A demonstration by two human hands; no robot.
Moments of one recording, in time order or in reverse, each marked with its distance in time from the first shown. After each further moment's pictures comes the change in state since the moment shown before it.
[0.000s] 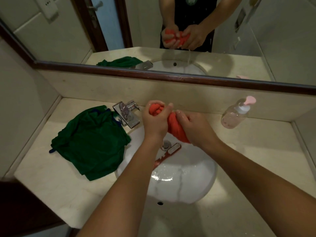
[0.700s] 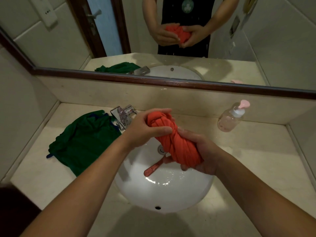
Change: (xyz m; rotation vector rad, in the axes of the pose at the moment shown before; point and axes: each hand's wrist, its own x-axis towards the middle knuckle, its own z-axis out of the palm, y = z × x) left_hand 0.007 0.035 -0.052 0.221 -0.764 0.089; right_hand -0.044 0.006 -0.015 1.135 -0.610 0.418
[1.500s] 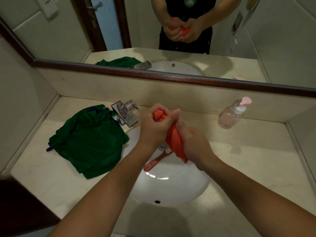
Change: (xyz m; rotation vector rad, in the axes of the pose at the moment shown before) left_hand 0.001 -0.001 0.055 -0.020 0.530 0.122; right_hand 0.007 0.008 0.031 -0.726 0.602 -0.263
